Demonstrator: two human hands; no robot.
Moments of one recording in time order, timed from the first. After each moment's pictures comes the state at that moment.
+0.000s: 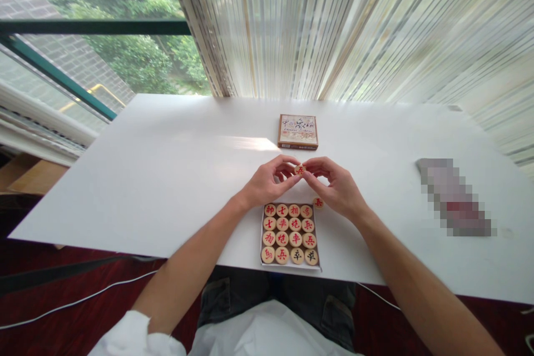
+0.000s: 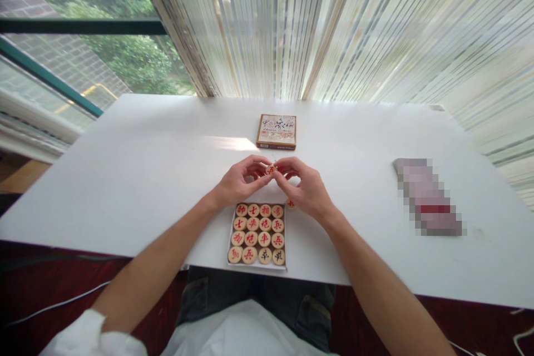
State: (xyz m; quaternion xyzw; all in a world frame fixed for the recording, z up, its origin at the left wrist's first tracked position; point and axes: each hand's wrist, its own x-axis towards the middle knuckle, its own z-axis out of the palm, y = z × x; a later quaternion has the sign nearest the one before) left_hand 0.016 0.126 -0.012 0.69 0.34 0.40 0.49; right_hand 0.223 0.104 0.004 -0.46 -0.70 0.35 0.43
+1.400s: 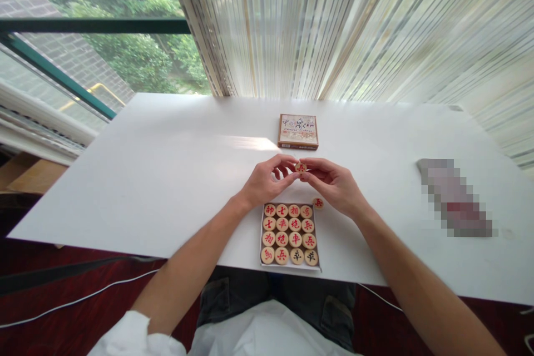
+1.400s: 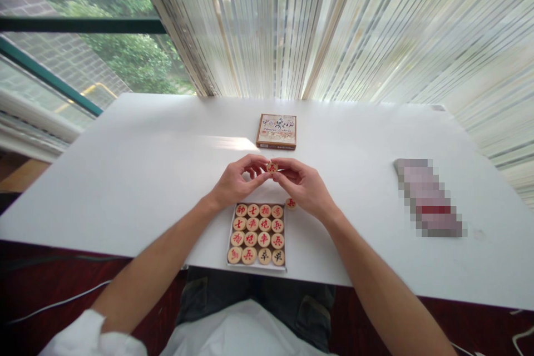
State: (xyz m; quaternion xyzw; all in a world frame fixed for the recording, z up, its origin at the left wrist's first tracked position) left_hand 0.015 0.128 -0.012 0.72 0.37 0.43 0.40; right_hand 0.224 0.108 -0.002 -0.41 -0.61 0.50 0.46
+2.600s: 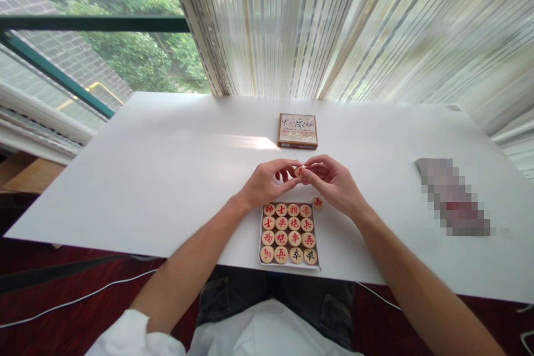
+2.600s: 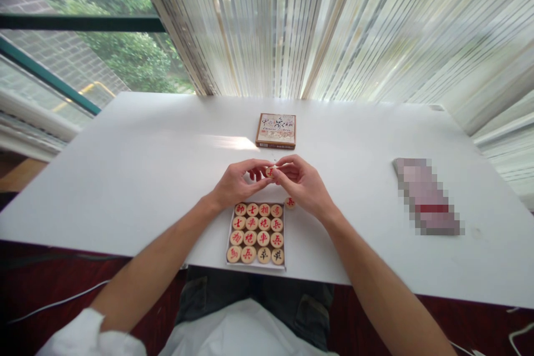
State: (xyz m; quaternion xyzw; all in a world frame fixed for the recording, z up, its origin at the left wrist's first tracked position) left_hand 0.016 0.128 -0.017 0.77 0.32 0.43 0.34; right_hand 0.222 0.106 0.000 -0.41 -0.60 0.51 0.45
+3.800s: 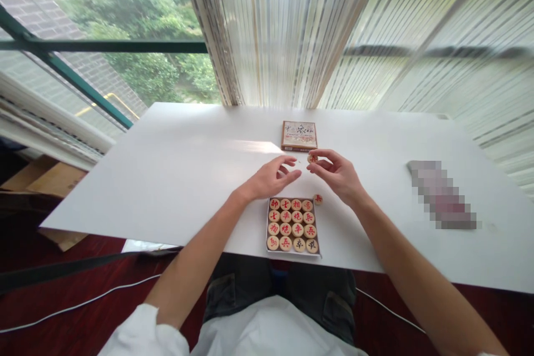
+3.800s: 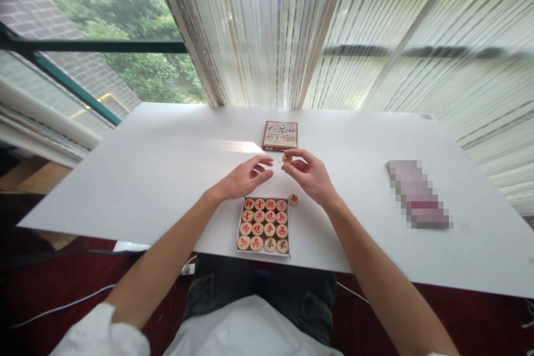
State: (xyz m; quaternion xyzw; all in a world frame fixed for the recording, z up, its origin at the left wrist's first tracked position) left_hand 0.002 0.124 0.006 0.75 0.40 0.32 0.42; right_hand 0.229 0.117 0.006 -0.42 -0.57 0.49 0.51
